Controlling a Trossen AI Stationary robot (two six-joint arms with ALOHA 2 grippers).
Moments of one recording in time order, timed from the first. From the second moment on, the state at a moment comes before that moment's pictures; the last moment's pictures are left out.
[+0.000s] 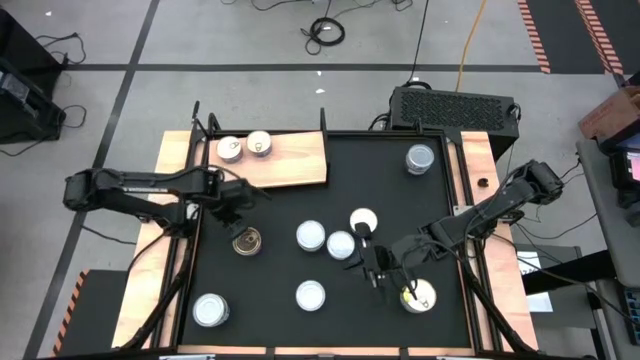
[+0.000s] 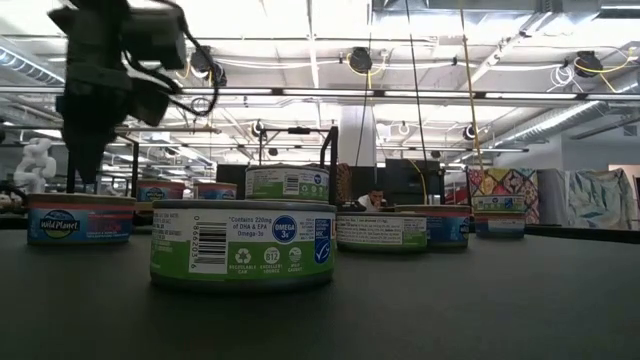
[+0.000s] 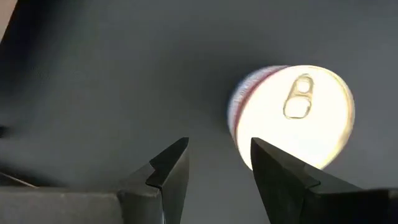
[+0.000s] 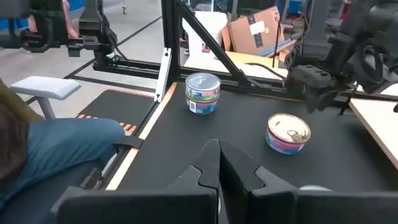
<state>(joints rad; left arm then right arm) 0.17 1.10 0.71 -1.04 0.15 -0.52 0.46 1.42 0.99 0.12 0.23 0.09</state>
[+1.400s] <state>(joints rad) 0.26 1.36 0.71 -0.92 0.43 -0.15 0.46 1.42 0.99 0.07 0.23 0.12</state>
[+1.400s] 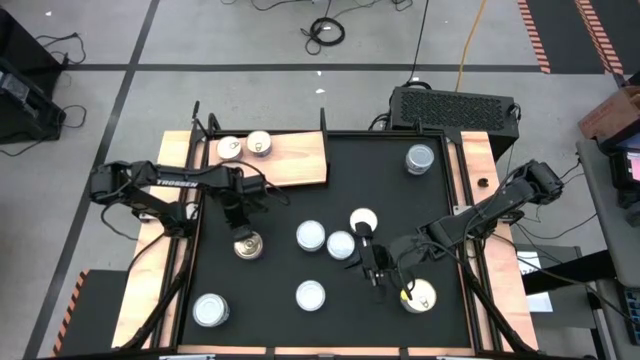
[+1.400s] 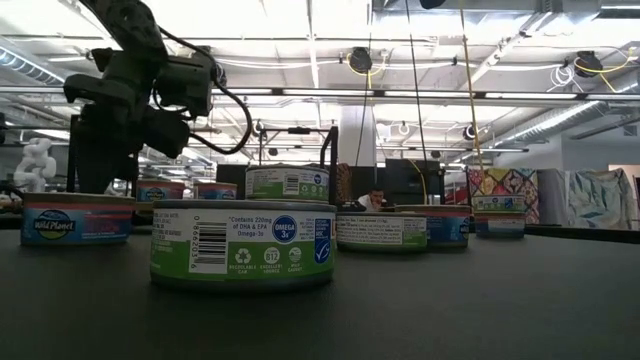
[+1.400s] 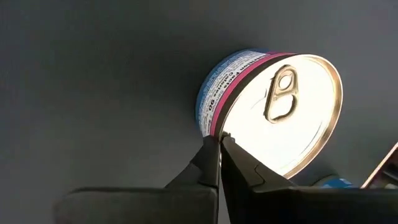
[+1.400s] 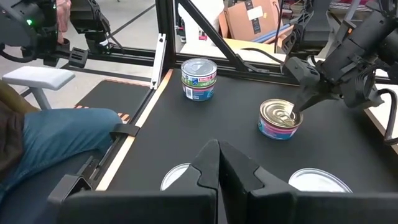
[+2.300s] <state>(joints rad) 0.30 1.36 0.76 -0.90 0.58 -0.09 0.46 1.42 0.99 0.07 0.23 0.12</state>
